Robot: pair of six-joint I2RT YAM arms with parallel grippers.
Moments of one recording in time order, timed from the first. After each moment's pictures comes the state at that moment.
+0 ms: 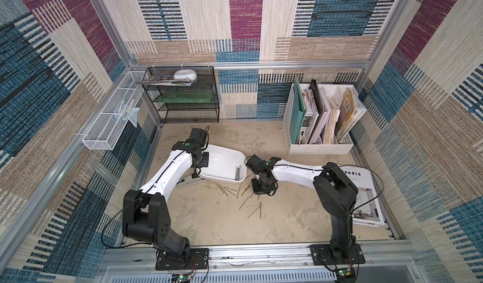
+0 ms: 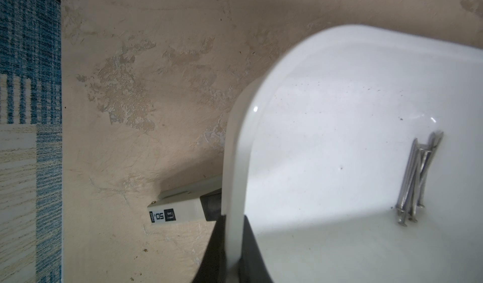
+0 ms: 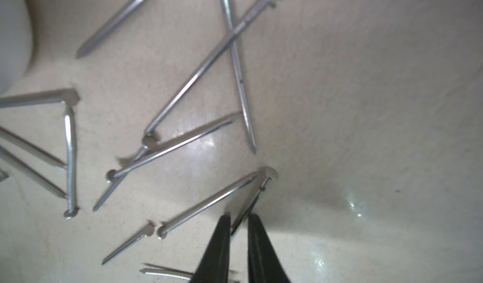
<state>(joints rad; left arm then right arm) -0.19 1.56 1.27 -0.86 -0.22 -0.15 0.84 1.98 1.32 -0.78 -0.04 0.66</state>
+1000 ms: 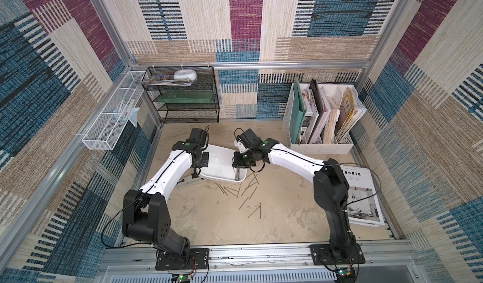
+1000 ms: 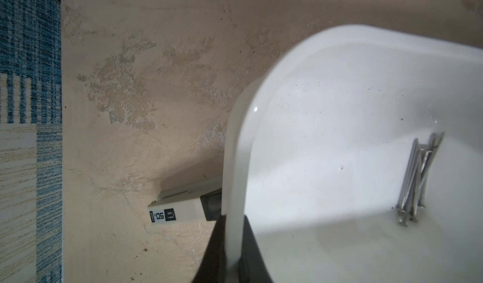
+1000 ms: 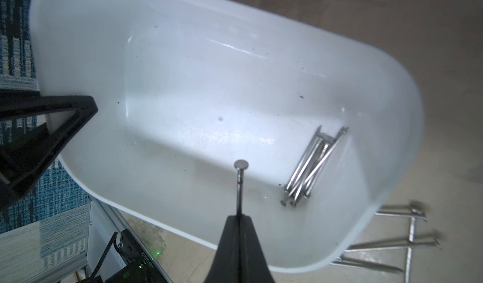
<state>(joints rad) -0.19 1.56 1.27 -0.86 -0.22 -0.15 0.81 2.14 1.81 -0.62 -0.33 0.61</state>
